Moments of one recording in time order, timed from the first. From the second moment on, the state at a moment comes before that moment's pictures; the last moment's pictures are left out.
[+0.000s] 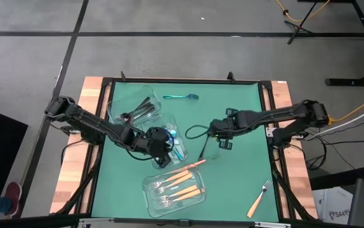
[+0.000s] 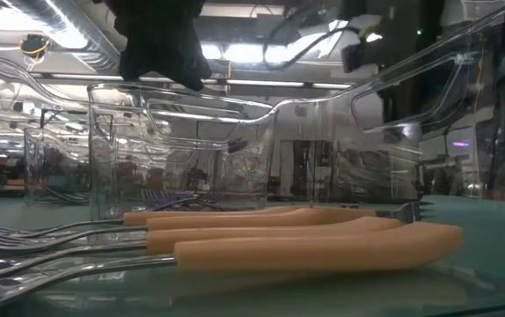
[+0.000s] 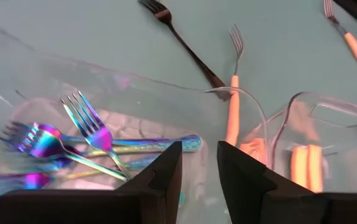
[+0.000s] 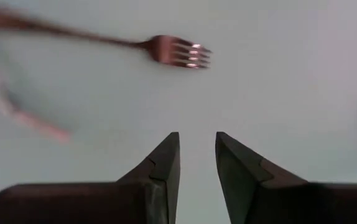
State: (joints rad) left arm -0.31 1.48 1.05 -0.44 -0.37 -0.82; right arm 0.08 1.52 1.15 -1.09 0.29 0.24
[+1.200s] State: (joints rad) left arm -0.31 1.48 1.05 -0.45 -0.43 -0.59; right arm 0.08 1.62 0.93 -0.51 0.25 1.16
